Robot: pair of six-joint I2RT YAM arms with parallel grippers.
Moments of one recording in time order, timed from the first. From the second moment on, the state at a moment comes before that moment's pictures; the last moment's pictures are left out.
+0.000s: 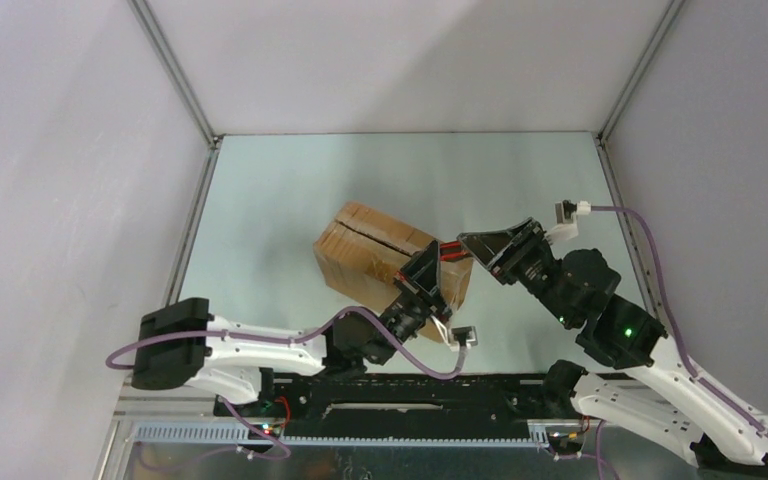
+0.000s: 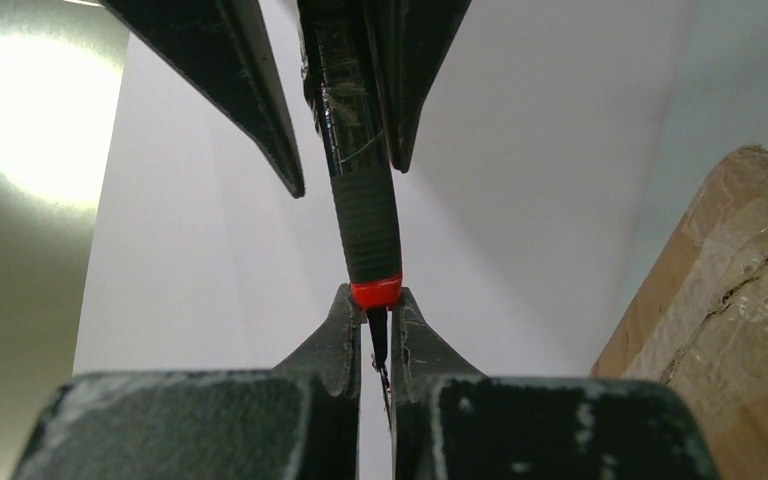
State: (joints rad) left arm -1.43 1.35 0.68 0.99 -0.60 1.67; right arm 0.88 0.66 0.87 -0.31 0.25 1.15
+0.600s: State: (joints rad) left arm -1.43 1.33 0.68 0.92 -0.63 1.59; right arm 0.89 0.68 0.83 -0.24 0.25 1.10
